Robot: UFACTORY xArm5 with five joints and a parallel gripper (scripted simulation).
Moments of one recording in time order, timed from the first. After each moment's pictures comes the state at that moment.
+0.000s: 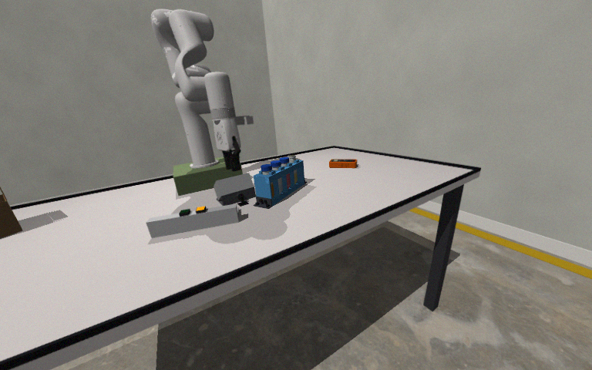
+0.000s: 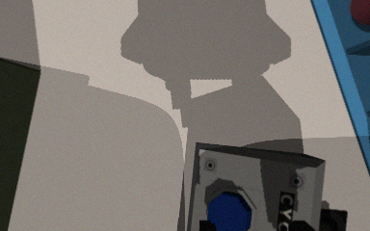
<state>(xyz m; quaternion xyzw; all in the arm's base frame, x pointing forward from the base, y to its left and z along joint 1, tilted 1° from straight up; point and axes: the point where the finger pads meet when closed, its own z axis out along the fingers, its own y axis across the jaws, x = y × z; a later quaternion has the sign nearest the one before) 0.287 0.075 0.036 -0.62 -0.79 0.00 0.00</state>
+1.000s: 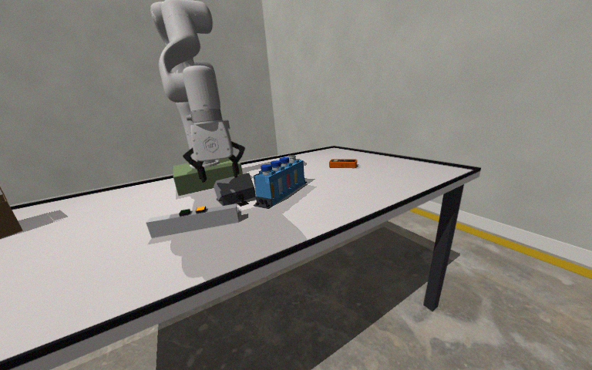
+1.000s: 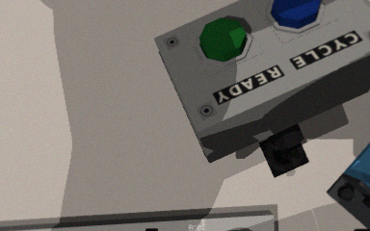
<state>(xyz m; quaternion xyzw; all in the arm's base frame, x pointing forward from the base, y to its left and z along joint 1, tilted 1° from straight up) 0.392 0.015 0.031 -0.14 -0.99 0.00 0.00</state>
